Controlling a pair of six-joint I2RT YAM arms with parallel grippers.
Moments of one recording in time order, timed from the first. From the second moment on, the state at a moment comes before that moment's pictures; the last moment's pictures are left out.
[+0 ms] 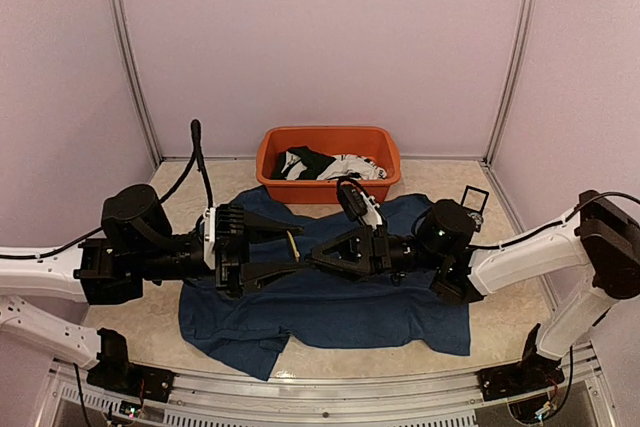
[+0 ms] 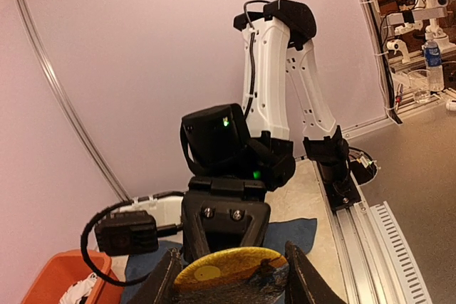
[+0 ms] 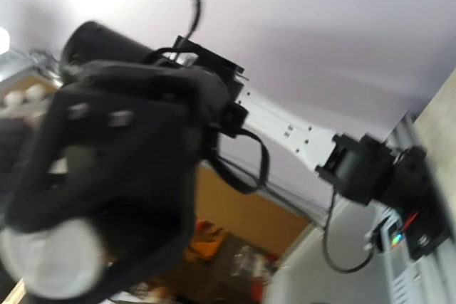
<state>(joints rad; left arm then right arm) -1.20 1.02 0.74 0.34 0.25 0.38 1.01 1.54 0.69 1.12 -0.71 1.23</state>
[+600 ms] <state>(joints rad) -1.20 1.04 0.68 0.46 0.29 0.45 1.06 1.75 0.75 1.30 -0.69 1.53</state>
